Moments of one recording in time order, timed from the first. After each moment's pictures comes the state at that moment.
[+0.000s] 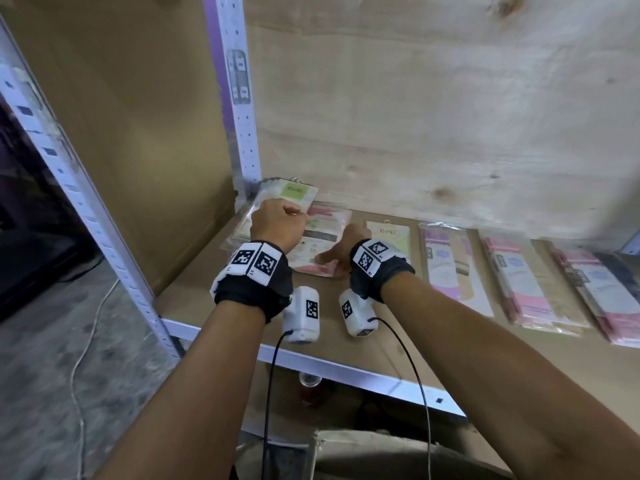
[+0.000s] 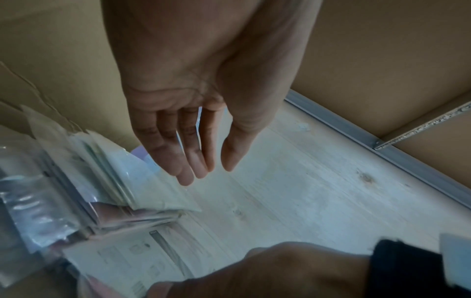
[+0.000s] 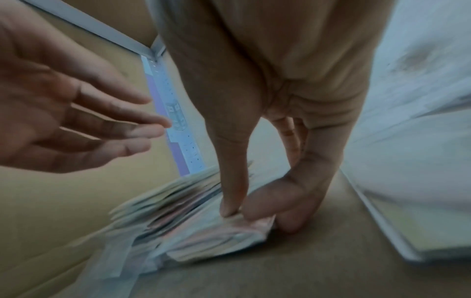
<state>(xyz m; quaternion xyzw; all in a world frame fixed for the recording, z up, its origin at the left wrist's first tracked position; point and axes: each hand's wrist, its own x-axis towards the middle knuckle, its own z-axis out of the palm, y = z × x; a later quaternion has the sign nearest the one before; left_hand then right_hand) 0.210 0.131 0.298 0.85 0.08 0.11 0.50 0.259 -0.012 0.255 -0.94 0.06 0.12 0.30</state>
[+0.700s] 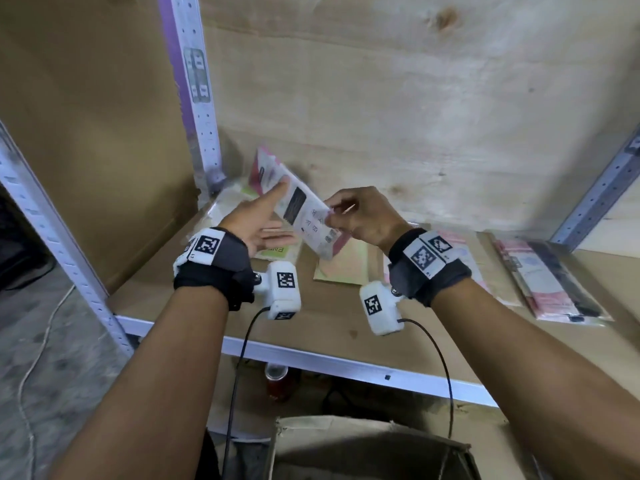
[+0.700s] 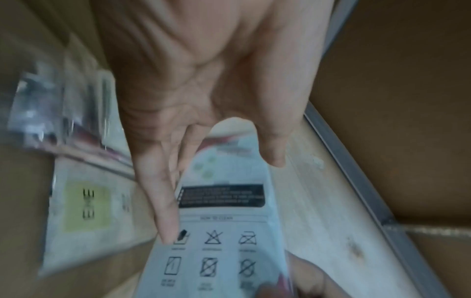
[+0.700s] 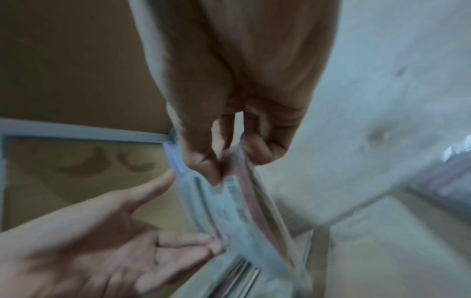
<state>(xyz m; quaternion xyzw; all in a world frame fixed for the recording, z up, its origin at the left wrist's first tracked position) 0.200 0.106 0.308 0.63 0.10 -0.10 0.76 0.184 -0.094 0.325 -0.89 -0.10 -0.05 0.45</state>
